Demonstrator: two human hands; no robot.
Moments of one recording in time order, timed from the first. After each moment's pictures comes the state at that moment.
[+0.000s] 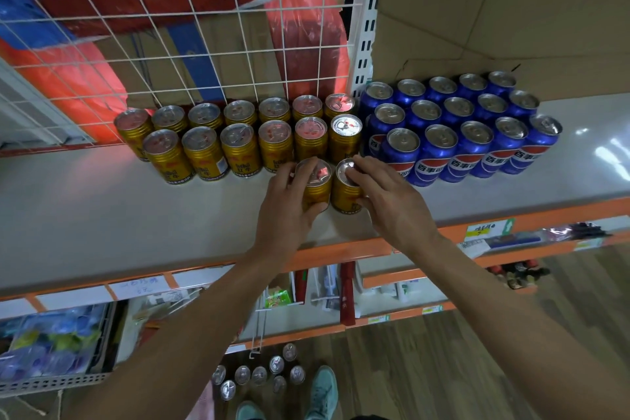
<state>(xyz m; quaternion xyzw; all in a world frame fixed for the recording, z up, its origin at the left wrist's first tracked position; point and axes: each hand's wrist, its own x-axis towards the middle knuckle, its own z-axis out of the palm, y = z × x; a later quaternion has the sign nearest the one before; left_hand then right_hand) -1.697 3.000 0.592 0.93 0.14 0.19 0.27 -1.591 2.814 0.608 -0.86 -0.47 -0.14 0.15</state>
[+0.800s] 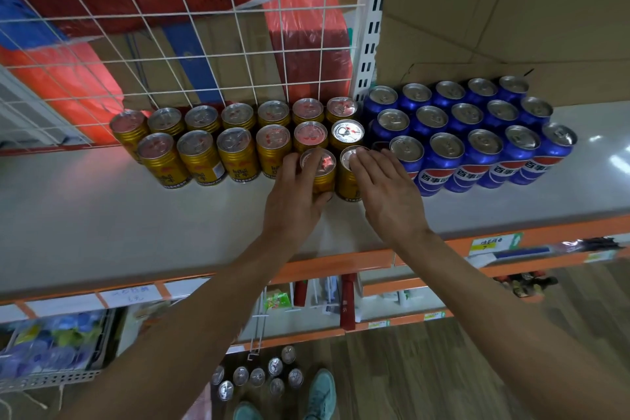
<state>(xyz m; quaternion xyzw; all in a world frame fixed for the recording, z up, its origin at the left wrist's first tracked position) -1.659 3.000 0.595 0.94 0.15 0.20 0.22 -1.568 2.840 0.604 -0.87 -0.44 -0.22 0.03</state>
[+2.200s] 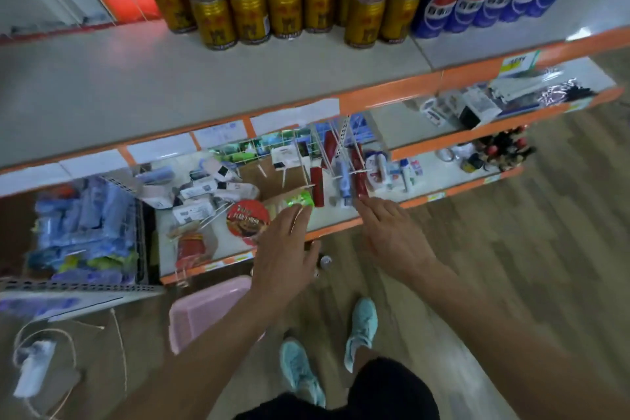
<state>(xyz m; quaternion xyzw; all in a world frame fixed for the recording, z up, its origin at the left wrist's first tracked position) -2.026 3.005 0.486 0.96 0.09 0.02 0.25 -1.925 2.809 0.507 -0.92 -0.38 0.01 0.07</state>
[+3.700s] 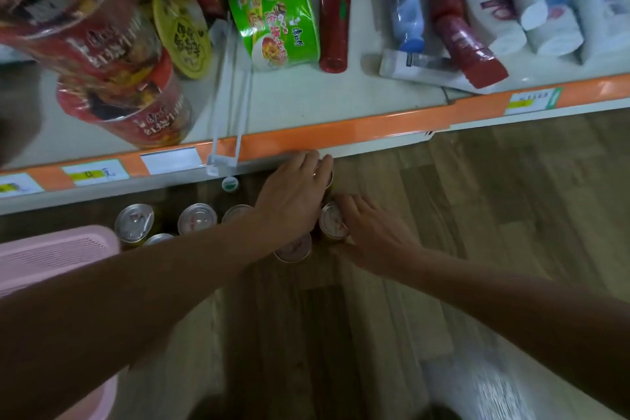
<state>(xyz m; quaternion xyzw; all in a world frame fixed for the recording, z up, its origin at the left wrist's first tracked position) -1.919 2.979 -0.256 1.00 -0.03 -0.02 -0.01 -1.878 2.798 -0.276 -0.88 -0.44 0.16 0.11</state>
